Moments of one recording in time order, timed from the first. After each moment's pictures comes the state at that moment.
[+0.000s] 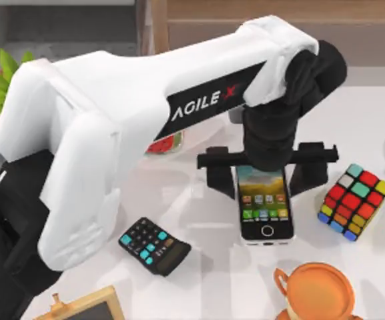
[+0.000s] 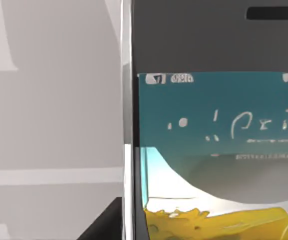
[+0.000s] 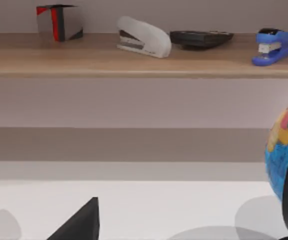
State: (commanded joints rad) left arm -0.86 2.42 2.13 -1.23 0.04 -0.83; right arm 0.00 0.00 0.00 0.00 0.00 0.00
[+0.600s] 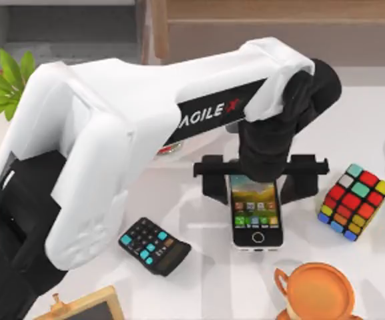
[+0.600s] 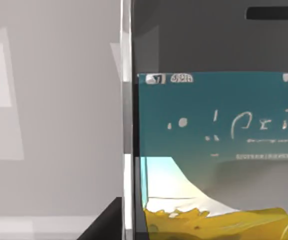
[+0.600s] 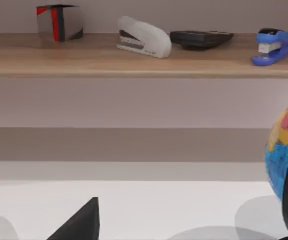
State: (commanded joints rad) left arm -0.86 2.44 2.06 -1.17 -0.02 -0.83; right arm 0.00 0.00 0.00 0.00 0.00 0.00
